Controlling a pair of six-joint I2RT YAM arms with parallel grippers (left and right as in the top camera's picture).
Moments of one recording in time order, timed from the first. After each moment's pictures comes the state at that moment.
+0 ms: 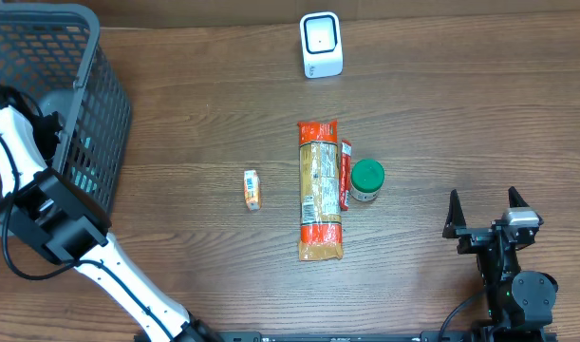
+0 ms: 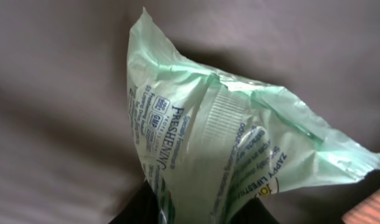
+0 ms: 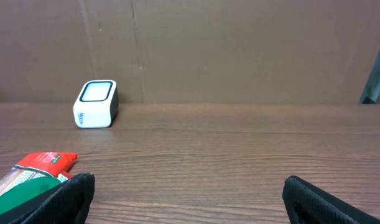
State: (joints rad) left arm 0.68 2.46 2.27 -1.37 0.05 0.15; right arm 0.03 0.01 0.02 -0.03 -0.02 0.02
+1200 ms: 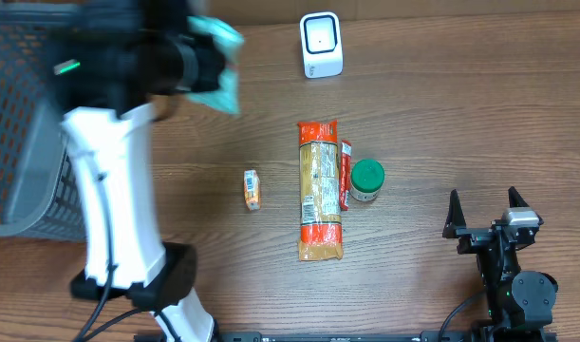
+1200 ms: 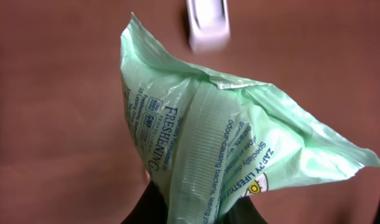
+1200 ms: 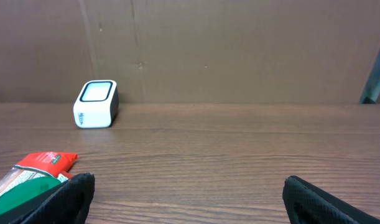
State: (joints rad) left arm -0.18 1.90 2.55 -1.68 0.17 -0.16; right arm 0.03 0.01 0.02 -0.03 -0.02 0.02
